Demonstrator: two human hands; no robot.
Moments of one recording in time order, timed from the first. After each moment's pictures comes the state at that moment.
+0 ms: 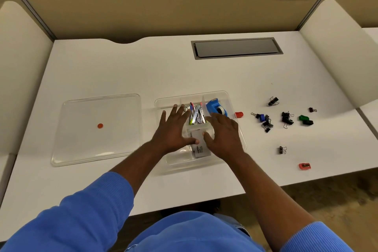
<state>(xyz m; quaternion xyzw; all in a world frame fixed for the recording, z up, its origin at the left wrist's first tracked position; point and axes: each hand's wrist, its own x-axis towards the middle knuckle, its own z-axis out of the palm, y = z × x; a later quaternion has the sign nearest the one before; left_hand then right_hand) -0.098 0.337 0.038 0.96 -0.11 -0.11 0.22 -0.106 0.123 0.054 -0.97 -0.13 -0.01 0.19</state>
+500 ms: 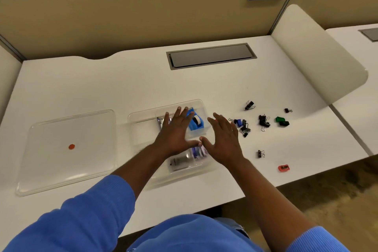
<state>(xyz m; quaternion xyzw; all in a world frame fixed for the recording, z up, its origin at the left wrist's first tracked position) -0.057 0.248 0.053 0.96 -0.17 -0.09 0.18 -0.091 0.040 0.050 -0.97 -0.09 -0.04 0.21</state>
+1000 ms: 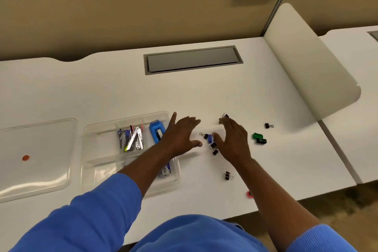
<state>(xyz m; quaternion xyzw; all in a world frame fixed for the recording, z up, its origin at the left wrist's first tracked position) 0.013 0.098 0.046 0.96 -0.18 -0.11 0.18 -0.004 -0.124 0.032 -0.96 -0.03 -0.03 0.26</state>
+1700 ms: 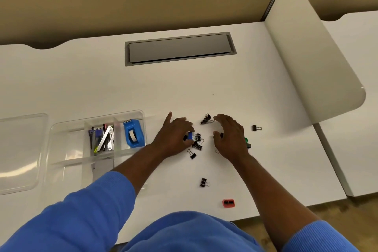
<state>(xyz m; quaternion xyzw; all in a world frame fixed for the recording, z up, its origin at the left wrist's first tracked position) 0.045 0.031 0.006 0.95 -0.16 -0.10 0.23 0.045 -0.202 0.011 -0.95 -0.07 0.02 0.31</state>
